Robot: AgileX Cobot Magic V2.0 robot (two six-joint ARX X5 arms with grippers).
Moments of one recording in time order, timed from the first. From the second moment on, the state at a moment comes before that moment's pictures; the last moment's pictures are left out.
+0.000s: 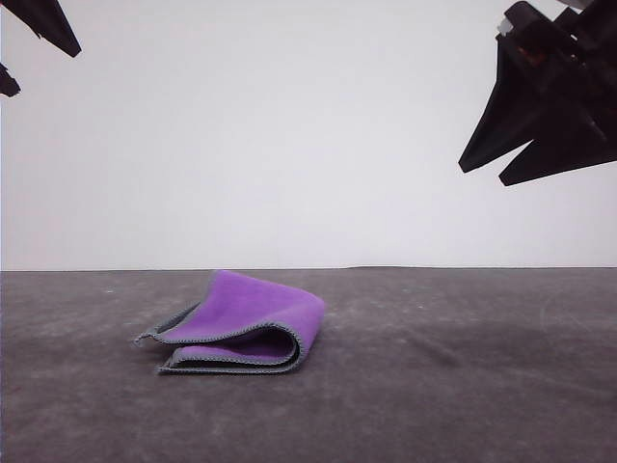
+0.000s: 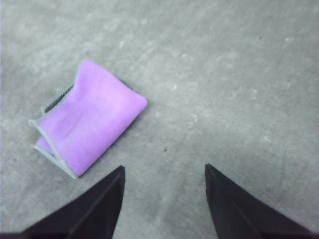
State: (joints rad) left_arx -0.37 0.83 0.89 -0.73 0.21 -0.18; right_arx 0.44 0.96 0.58 -0.17 -0.24 0.10
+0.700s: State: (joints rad) left_arx -0.37 0.82 0.89 -0.80 0.21 -0.17; right_arx 0.44 0.95 0.58 -0.17 -0.24 0.10
